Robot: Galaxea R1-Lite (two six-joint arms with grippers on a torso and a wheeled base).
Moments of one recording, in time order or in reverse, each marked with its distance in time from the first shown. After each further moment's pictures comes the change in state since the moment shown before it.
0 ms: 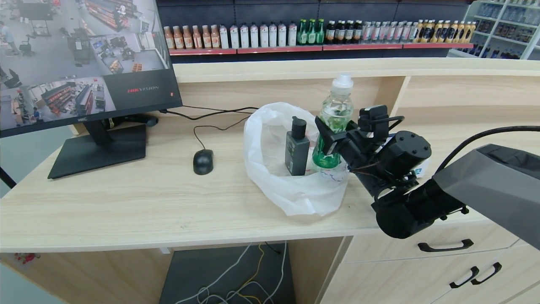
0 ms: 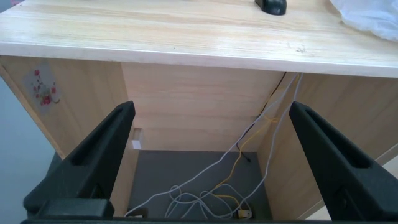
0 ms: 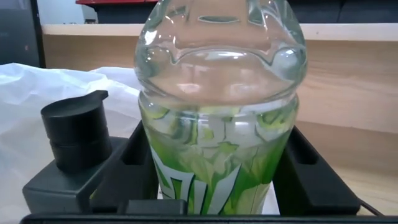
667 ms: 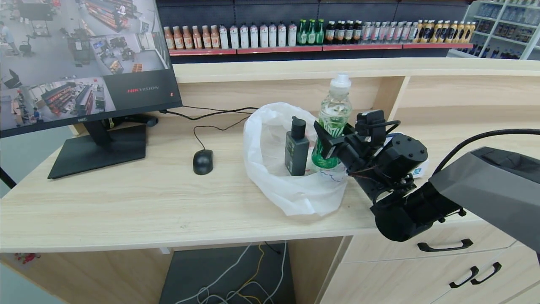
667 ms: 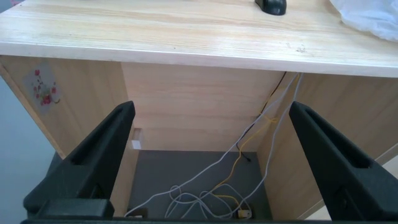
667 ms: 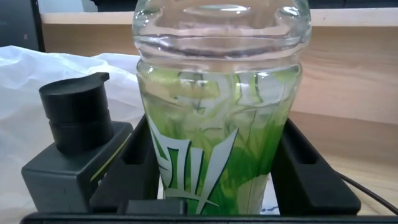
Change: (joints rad) left arm 0.000 0.000 0.000 0.000 0.000 0.000; right arm 0.002 0.016 0.013 0.004 0.000 0.000
